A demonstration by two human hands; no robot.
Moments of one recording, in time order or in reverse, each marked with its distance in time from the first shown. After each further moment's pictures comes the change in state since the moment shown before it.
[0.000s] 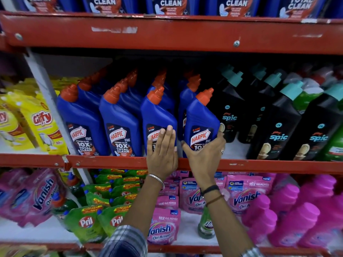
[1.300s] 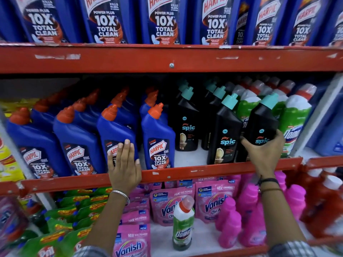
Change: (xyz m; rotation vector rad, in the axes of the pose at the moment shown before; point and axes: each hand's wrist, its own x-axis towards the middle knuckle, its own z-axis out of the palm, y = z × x) left_hand 0.001 0.002 0.005 0.038 0.050 -0.018; right_hand 0.154 0.151 -0.177 -0.095 0.305 -0.017
